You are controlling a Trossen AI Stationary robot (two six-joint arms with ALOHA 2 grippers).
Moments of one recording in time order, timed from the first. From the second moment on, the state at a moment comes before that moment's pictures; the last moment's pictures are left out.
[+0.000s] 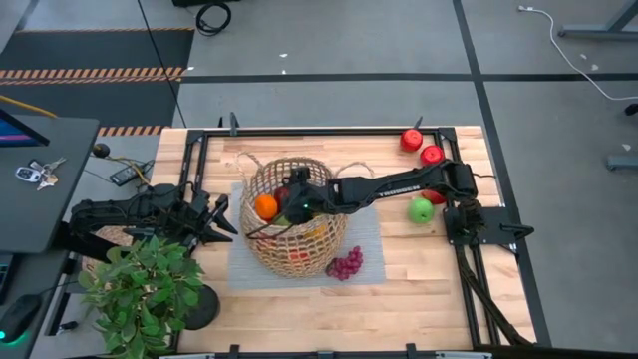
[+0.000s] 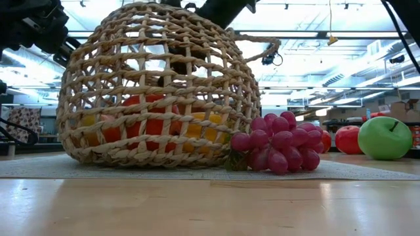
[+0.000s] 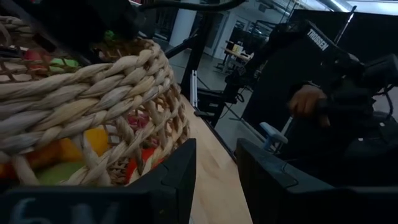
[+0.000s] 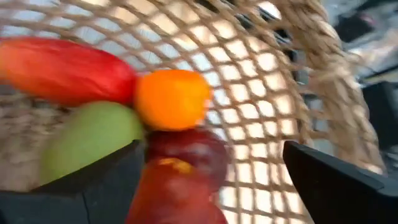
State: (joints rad) left arm 0.00 0.04 0.16 -0.13 0.40 -0.33; right arm 0.04 2.03 1.69 -0.38 0.38 -0.40
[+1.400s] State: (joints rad) left arm 0.00 0.04 0.16 -0.13 0.40 -0.33; right arm -0.68 1.37 1.15 -0.57 0.33 0.18
